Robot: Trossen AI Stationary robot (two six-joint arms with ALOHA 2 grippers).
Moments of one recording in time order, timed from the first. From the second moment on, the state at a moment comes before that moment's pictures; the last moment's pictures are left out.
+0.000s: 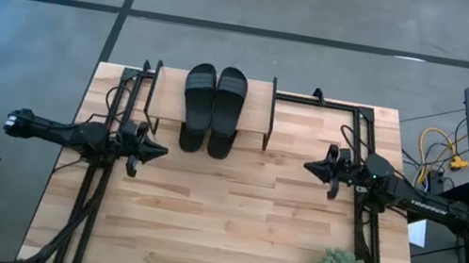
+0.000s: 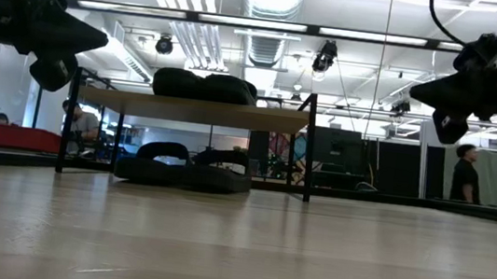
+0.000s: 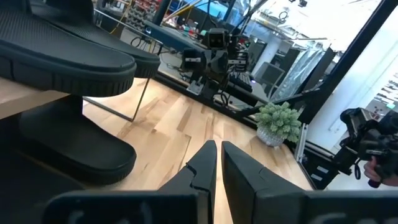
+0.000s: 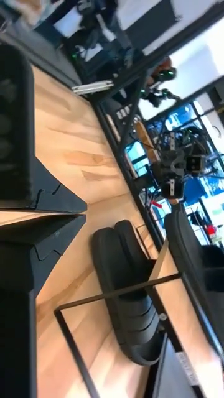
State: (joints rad) left arm -0.14 0.08 0.04 -0.02 -0.24 -0.46; right arm -0.30 0.23 0.01 0.16 -0.23 0.41
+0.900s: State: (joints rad) left arm -0.14 0.11 0.04 -0.01 -0.24 -0.46; right arm -0.30 0.29 0.01 0.13 -0.25 0.40
